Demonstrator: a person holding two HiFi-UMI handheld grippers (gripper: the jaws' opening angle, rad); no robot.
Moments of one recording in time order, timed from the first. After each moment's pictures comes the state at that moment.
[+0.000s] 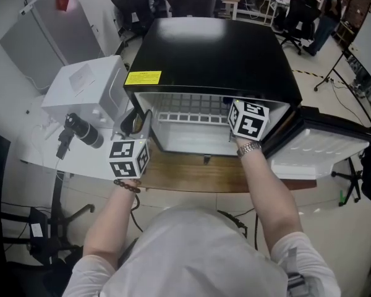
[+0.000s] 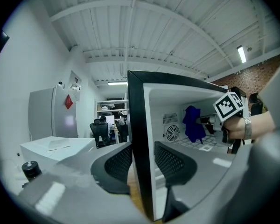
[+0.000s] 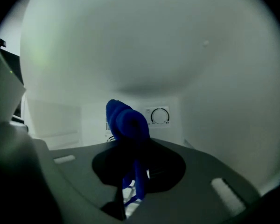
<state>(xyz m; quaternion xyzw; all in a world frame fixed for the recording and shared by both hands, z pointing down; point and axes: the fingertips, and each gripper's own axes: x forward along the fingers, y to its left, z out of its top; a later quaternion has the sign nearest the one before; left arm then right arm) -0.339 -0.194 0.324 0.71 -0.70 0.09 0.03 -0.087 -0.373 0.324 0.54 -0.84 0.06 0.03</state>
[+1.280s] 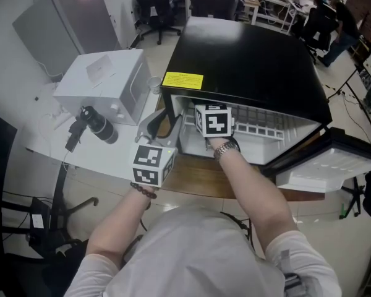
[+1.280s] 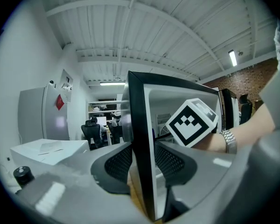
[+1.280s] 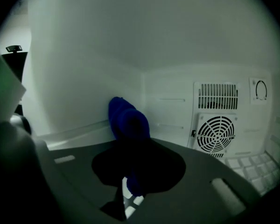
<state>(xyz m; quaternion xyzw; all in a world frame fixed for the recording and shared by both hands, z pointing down) -0.343 -0.193 0.321 0.74 -0.66 0.09 0.01 -0.309 -0.330 0.383 0.40 -0.90 0.09 0.16</state>
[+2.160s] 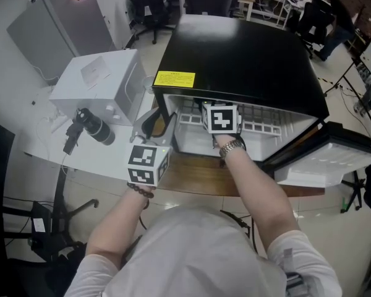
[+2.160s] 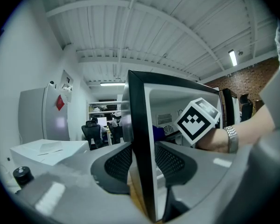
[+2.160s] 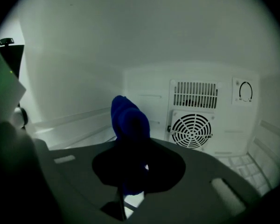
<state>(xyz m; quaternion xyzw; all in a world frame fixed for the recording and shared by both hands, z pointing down) -0.345 -0.195 0.323 0.74 -0.66 0.09 0.01 -0.265 -0.343 0.398 0.43 -0.87 0.11 0.20</state>
